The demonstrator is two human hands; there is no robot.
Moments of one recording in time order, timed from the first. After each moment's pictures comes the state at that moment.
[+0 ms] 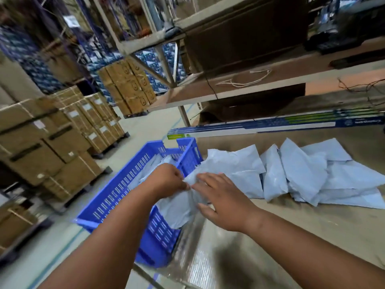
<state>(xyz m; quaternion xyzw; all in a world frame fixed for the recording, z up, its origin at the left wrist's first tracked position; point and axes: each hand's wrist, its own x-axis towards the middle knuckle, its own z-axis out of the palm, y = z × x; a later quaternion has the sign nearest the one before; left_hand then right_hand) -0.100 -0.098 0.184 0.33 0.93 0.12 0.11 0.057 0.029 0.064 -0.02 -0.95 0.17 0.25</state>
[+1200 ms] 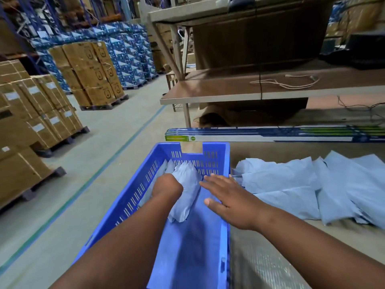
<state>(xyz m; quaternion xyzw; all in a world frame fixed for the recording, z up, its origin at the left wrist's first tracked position) -0.418 -0.101 0.036 0.30 0.94 0.12 0.07 -0.161 -0.022 0.073 -0.15 -0.96 0.20 0.09</state>
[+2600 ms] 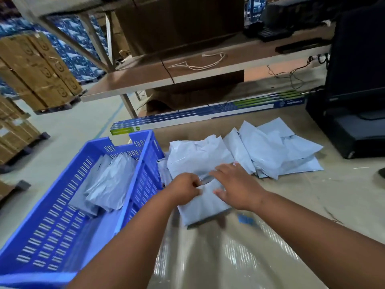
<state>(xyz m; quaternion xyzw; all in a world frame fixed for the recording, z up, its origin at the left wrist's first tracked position) -0.136 0.004 0.025 0.58 0.77 0.12 0.22 0.075 0.096 0.006 -0.26 -0.96 0.07 0.09</state>
